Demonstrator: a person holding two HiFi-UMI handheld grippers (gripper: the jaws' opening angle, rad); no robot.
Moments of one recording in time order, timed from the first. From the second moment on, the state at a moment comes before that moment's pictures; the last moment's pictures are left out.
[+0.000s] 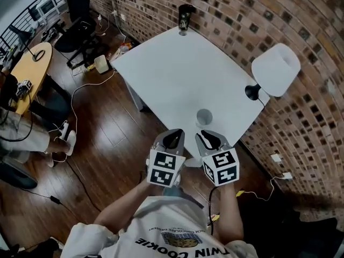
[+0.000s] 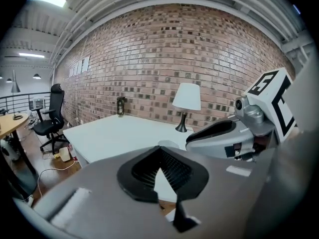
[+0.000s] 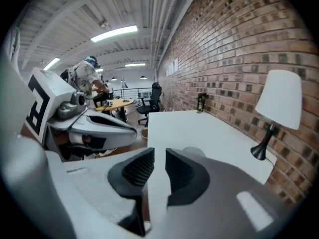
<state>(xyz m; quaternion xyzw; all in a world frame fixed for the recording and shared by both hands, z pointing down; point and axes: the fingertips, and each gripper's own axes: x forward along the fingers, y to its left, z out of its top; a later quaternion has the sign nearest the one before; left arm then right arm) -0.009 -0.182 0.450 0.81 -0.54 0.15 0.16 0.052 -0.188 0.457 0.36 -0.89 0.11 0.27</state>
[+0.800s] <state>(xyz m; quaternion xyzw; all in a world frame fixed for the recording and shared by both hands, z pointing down) -0.059 0.027 0.435 0.84 -0.50 0.13 0.17 -0.021 0.030 0.438 0.46 -0.85 0.18 0.17</state>
